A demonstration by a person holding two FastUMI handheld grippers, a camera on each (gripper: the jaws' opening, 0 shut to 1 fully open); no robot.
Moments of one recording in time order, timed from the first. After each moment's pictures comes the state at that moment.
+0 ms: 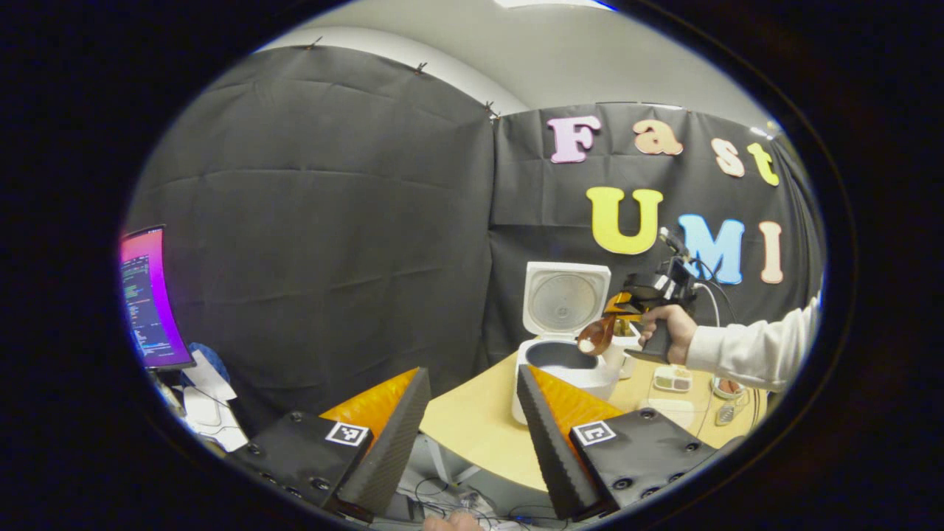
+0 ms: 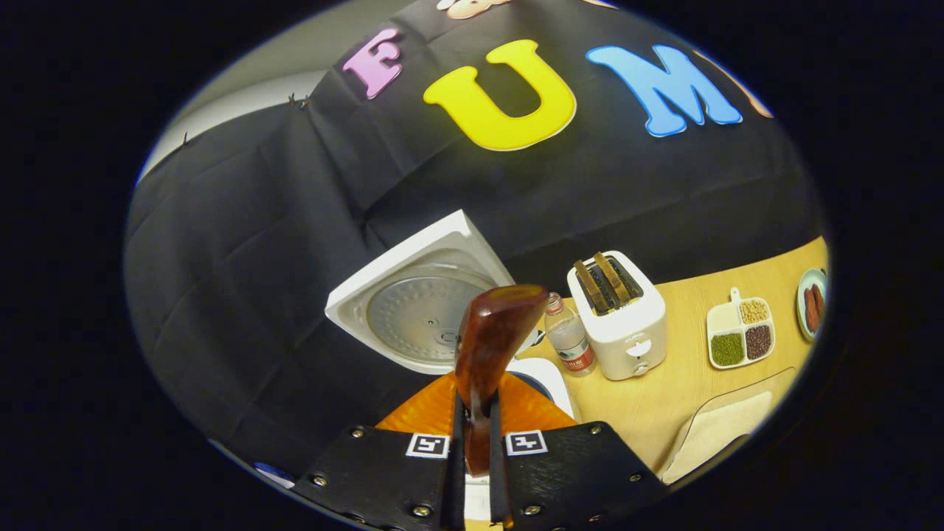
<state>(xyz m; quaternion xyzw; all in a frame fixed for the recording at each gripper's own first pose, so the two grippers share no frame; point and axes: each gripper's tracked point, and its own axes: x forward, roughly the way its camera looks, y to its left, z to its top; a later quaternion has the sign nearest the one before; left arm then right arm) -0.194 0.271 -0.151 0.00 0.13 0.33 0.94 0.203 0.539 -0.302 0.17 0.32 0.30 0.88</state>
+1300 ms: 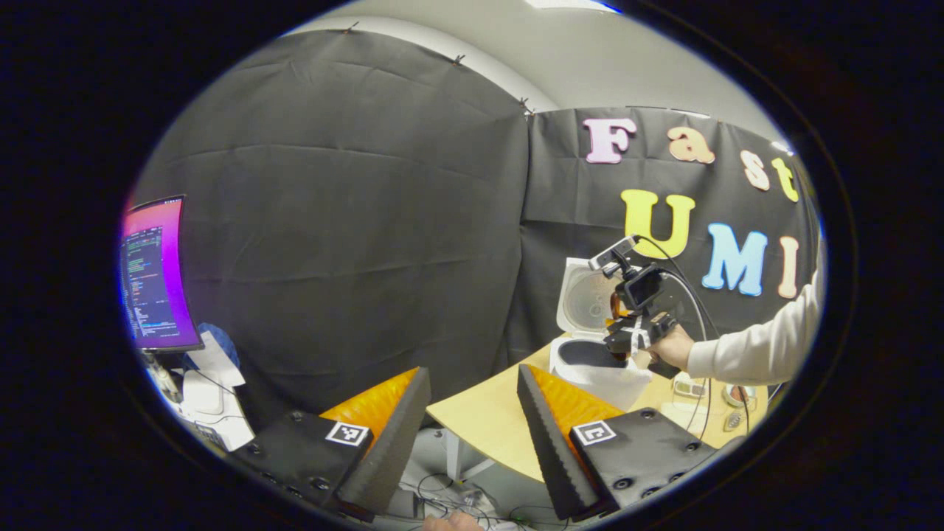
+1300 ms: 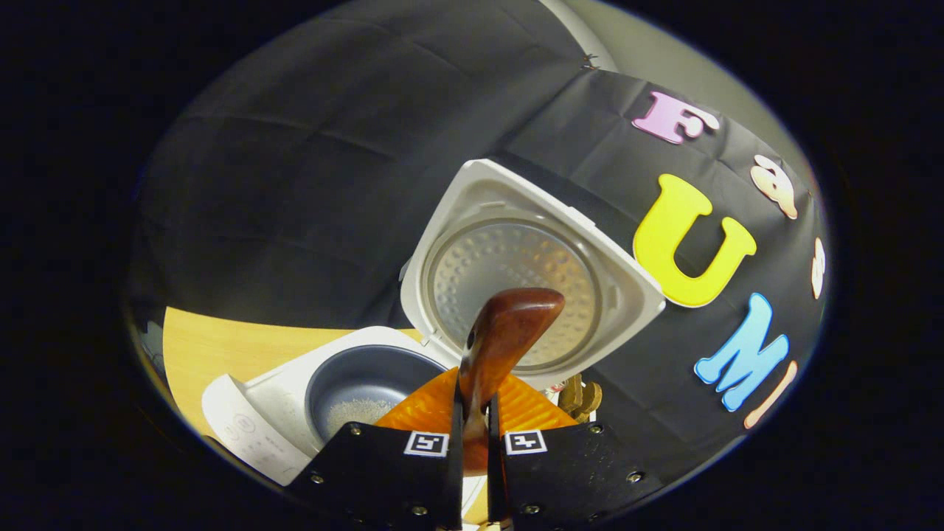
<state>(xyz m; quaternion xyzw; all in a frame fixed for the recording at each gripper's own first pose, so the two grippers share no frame) -0.229 0.316 -0.159 -0.03 0.12 0.36 0.93 0.184 0.575 -0.309 -0.30 0.11 0.36 0.88</state>
